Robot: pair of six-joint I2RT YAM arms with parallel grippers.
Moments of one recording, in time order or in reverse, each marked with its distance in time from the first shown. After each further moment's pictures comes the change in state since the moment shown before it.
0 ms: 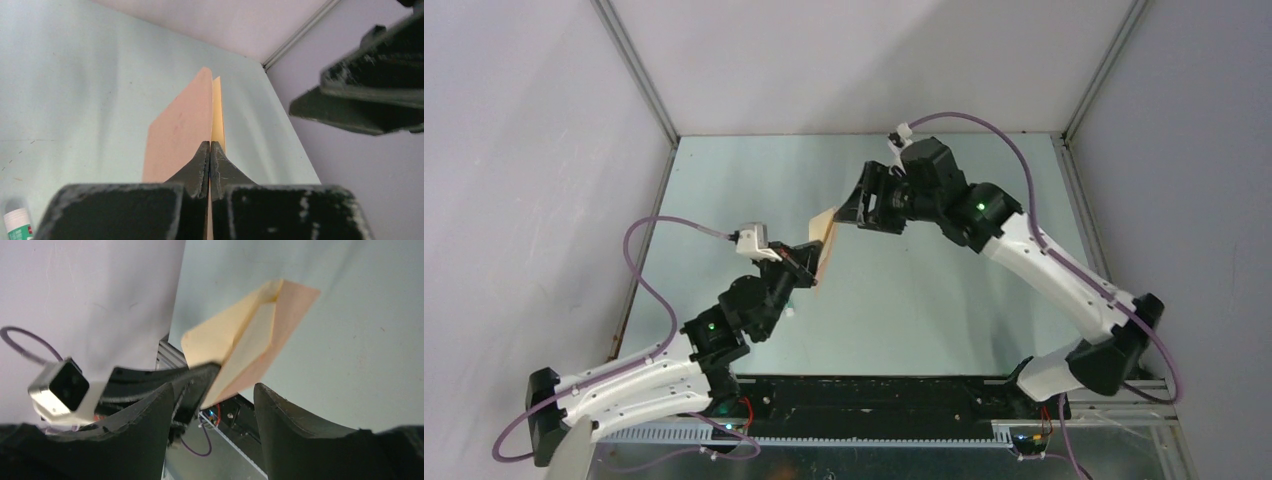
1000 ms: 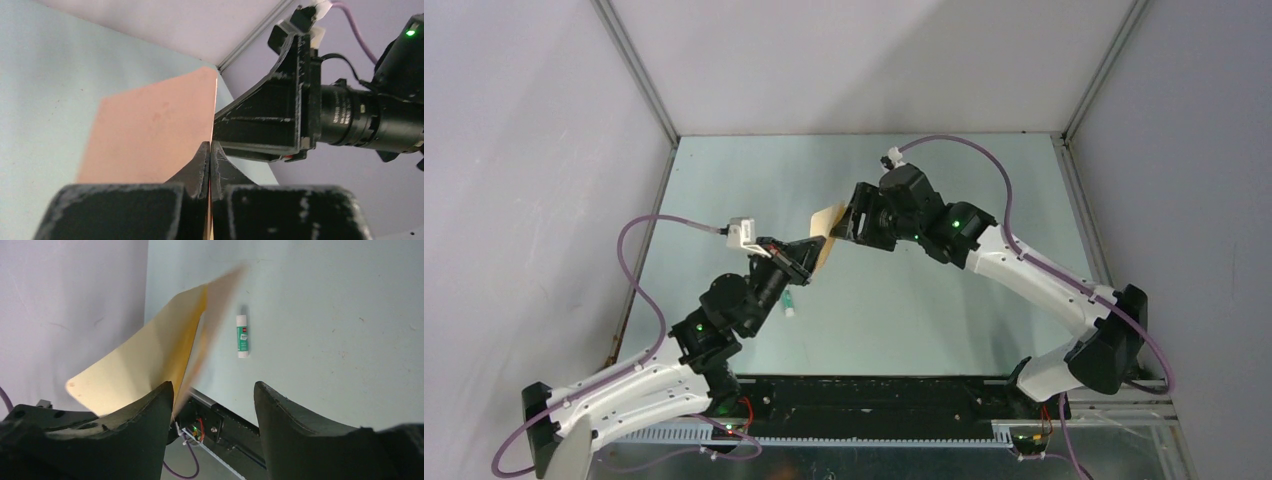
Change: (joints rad) left arm 0.071 -0.062 0.021 0.014 0.210 -0.052; right arm 0.074 -0.027 -0.185 0.110 0.169 0.060
